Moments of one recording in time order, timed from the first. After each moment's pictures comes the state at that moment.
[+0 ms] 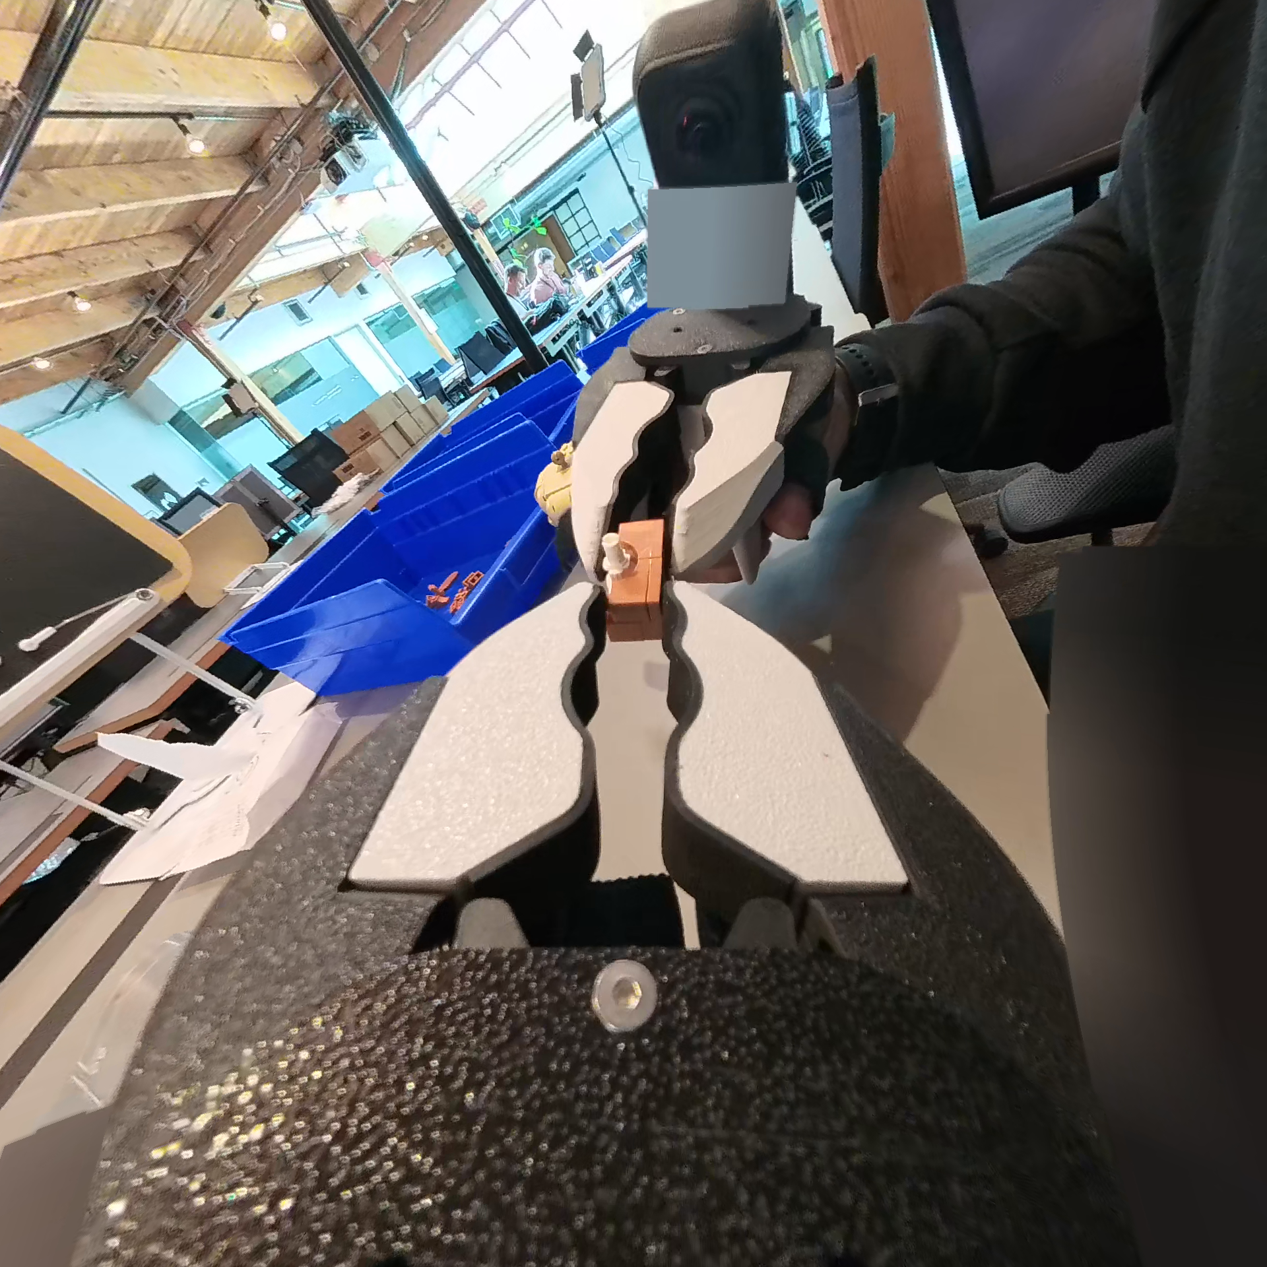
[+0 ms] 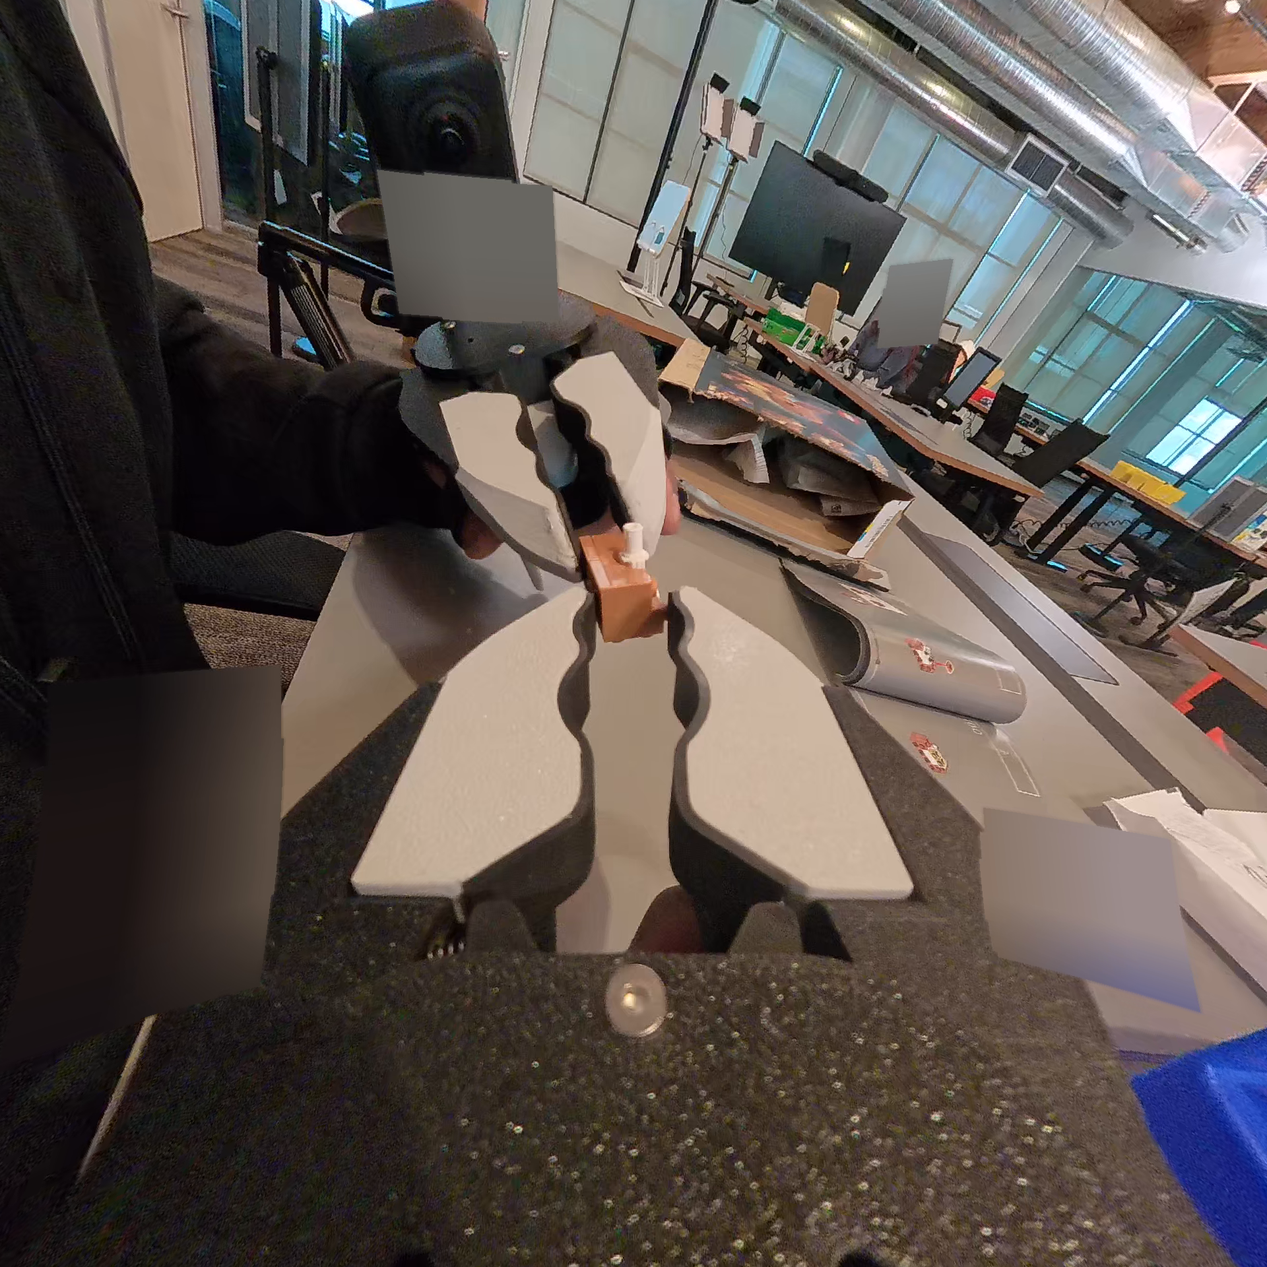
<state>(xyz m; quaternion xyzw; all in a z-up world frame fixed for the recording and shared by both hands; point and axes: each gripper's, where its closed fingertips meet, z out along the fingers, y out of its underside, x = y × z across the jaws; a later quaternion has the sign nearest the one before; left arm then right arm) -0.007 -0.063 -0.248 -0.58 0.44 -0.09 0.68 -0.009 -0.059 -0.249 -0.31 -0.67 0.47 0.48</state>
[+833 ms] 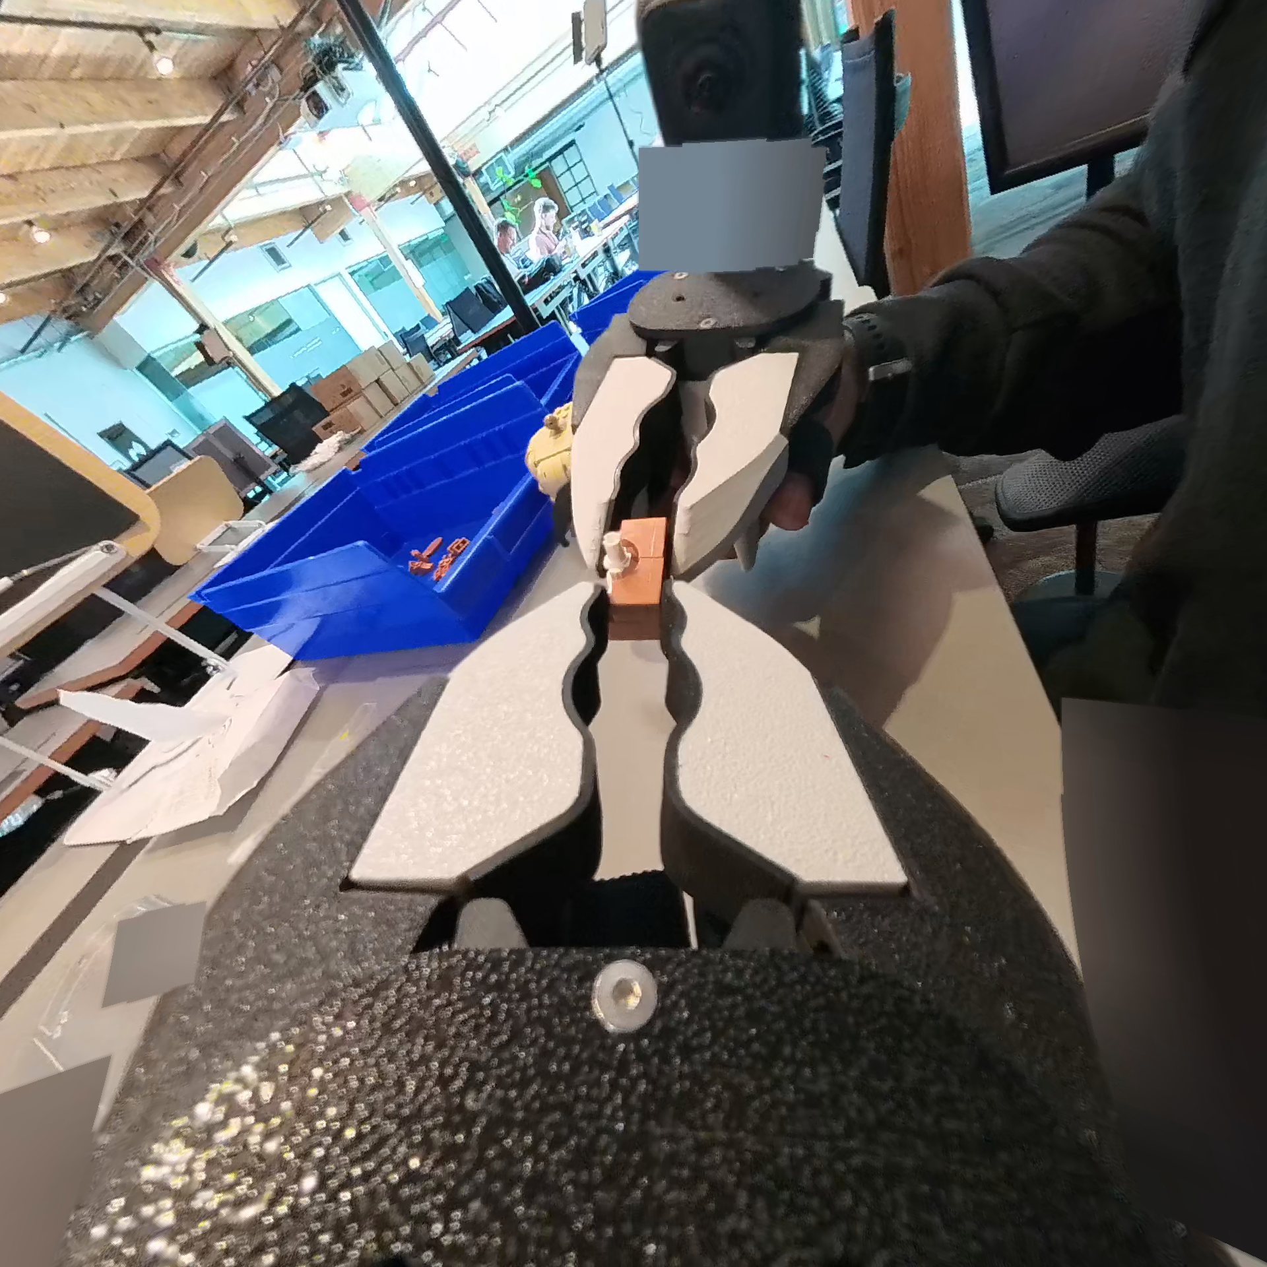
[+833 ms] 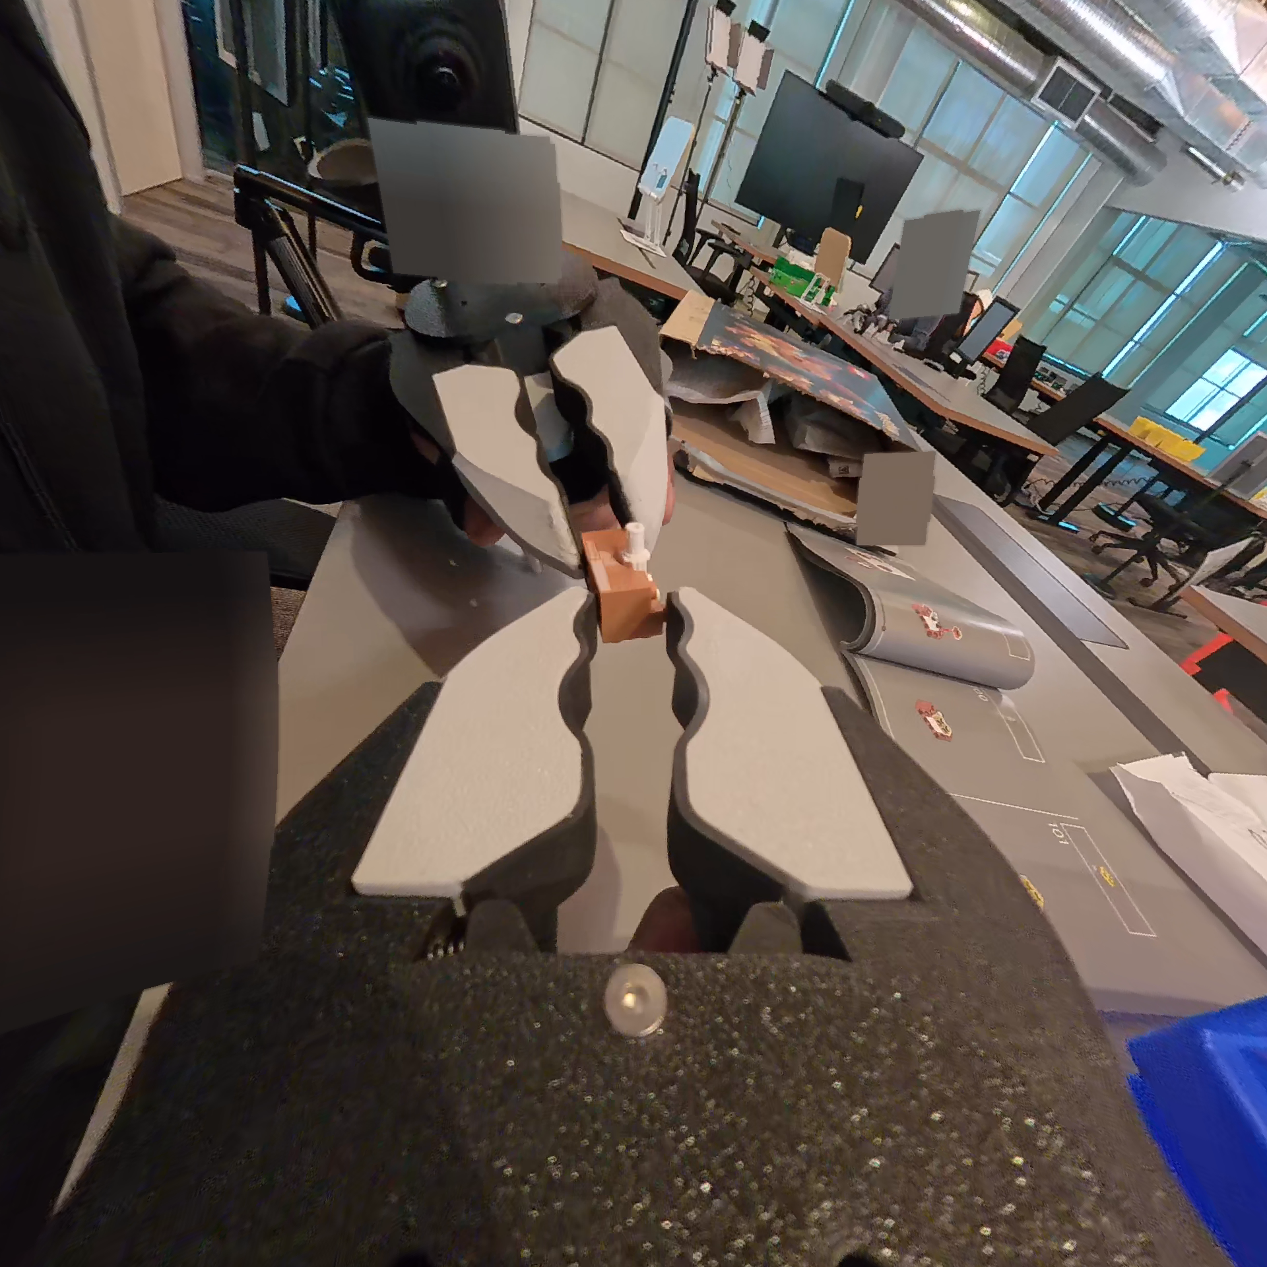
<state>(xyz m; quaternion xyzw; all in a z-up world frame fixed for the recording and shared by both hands) -0.009 -0.058 -0.257 -0.61 0.43 -0.10 0.66 -0.011 -0.054 -0.258 -0.33 -0.68 0.45 0.47</state>
